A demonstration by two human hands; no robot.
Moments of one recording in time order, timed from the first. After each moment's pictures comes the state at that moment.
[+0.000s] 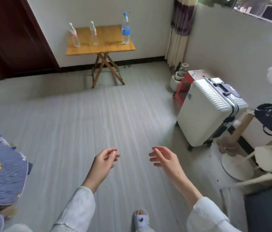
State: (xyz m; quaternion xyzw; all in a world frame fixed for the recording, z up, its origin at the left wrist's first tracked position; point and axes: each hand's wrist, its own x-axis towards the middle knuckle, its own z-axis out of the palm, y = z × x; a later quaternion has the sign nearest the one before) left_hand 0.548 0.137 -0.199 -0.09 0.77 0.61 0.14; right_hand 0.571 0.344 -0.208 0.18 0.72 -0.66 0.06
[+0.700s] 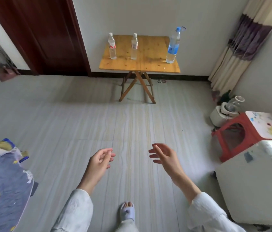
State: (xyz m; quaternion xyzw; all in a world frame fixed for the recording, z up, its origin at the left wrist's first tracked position) left_hand 0.153 0.033 -0.220 -0.18 0.74 0.65 0.03; right_hand 0.113 0.249 -0.207 0.08 0.74 -0.65 0.14
